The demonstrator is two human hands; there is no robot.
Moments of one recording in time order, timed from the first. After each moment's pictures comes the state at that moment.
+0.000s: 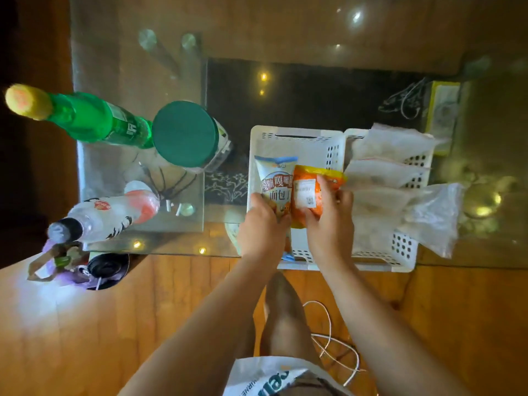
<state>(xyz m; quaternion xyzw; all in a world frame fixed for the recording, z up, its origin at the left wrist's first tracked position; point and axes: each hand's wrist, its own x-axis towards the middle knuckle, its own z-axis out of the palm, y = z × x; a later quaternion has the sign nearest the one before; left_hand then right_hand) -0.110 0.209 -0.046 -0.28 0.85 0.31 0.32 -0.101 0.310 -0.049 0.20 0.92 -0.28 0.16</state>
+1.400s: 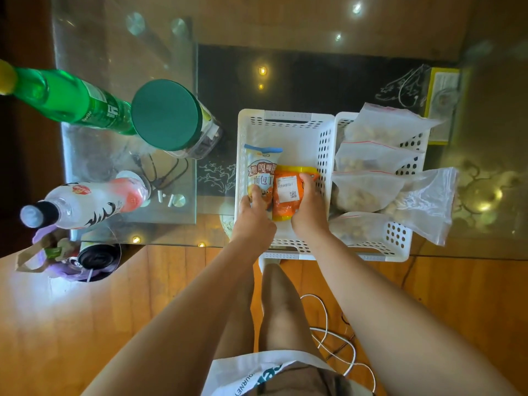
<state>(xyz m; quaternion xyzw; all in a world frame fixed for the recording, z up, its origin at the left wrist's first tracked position) -0.095 0.210 -0.076 -0.18 0.82 0.30 0.46 -0.099 0.318 -0.104 0.25 0.85 -0.36 0.31</state>
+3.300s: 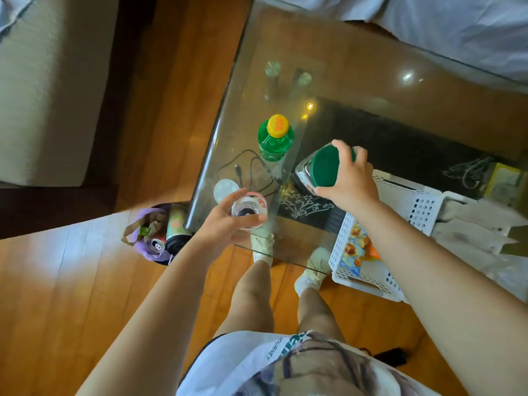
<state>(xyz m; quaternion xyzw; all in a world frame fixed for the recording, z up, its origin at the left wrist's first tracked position) -0.104 -0.076 0.009 -0.42 0.52 0.67 0.32 -0.221 0.134 -0.004 0.00 0.94 -0.17 0.30</state>
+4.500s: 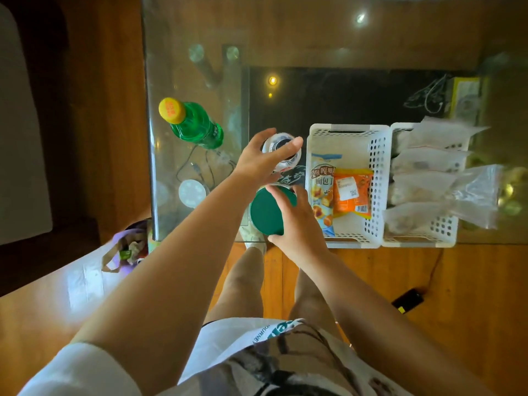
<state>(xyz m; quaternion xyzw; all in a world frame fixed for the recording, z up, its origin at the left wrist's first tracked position) -0.195 0.070 -0.005 -0.32 0.61 0.62 0.37 -0.086 0.161 -0.004 0.04 0.91 -0.28 0.31</state>
